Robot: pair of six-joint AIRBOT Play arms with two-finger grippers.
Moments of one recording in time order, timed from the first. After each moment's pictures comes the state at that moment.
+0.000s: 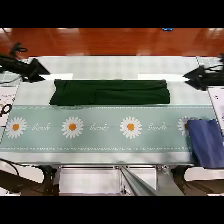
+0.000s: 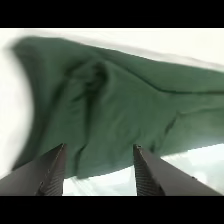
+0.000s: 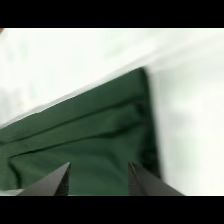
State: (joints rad) left arm 0.37 -1.72 1.69 0.94 -1.44 -1.41; right arm -0.56 -1.55 1.30 -0.68 1.25 1.21
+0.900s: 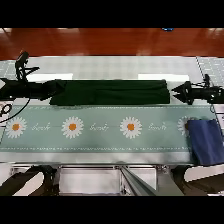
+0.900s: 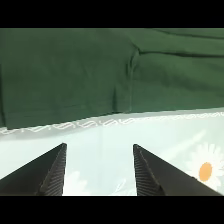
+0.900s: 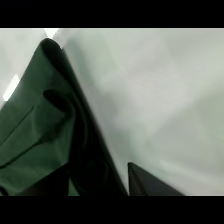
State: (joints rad) left arm 0.08 -1.06 0.93 0.96 -1.02 -1.37; right arm -0.47 -1.72 1.12 -0.57 1.07 1.19
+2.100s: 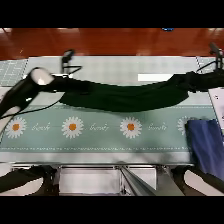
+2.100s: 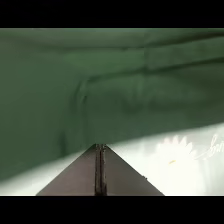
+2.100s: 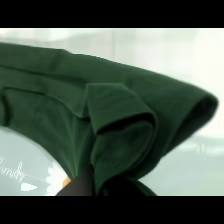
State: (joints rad) left arm -0.34 -1.35 1.10 0.90 -0.83 -1.35; right arm -0.27 -1.16 1.15 -0.93 1.30 1.29
